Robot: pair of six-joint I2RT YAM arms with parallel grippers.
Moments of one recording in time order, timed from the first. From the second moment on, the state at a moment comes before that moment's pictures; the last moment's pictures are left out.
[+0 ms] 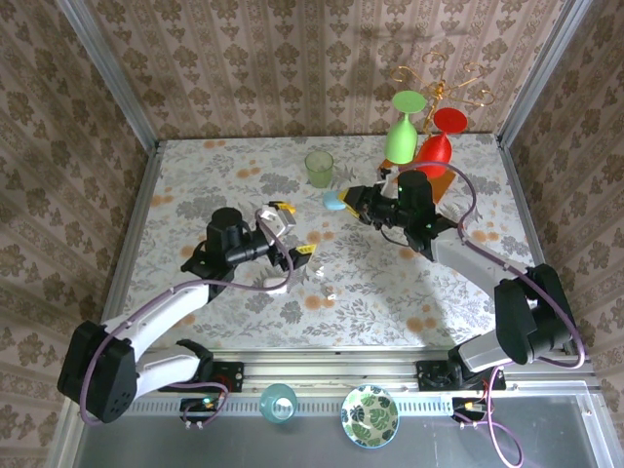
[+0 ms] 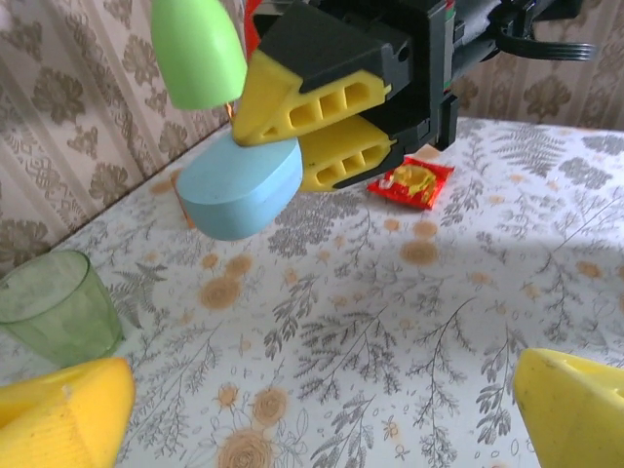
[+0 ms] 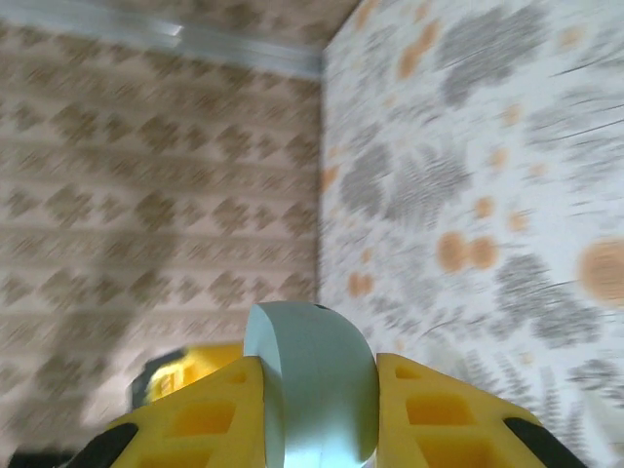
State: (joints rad) left arm -0.57 1.13 0.62 0.24 0.54 0.27; right arm 0.36 1.46 0.89 0.22 -0.51 1.14
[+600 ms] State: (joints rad) left arm -0.63 1.21 0.56 0.27 0.37 0.27; right arm 0.33 1.95 1.10 0.16 -0.19 1.02
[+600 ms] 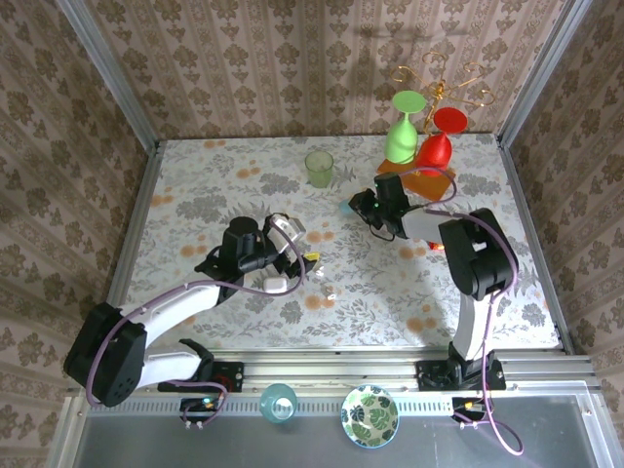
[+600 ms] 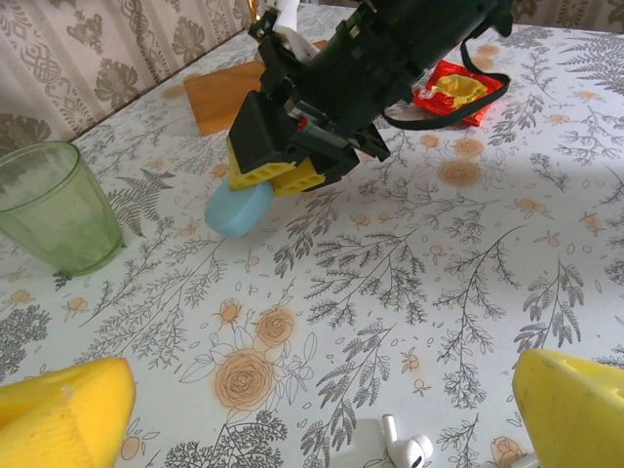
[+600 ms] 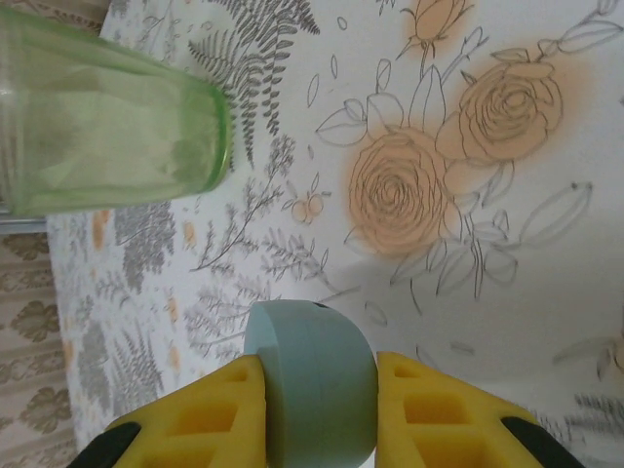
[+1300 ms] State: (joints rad) left arm -0.51 1.13 0.63 -0.17 0.06 -0.19; right arm 0.34 1.63 0.91 0.12 -0.24 0.57
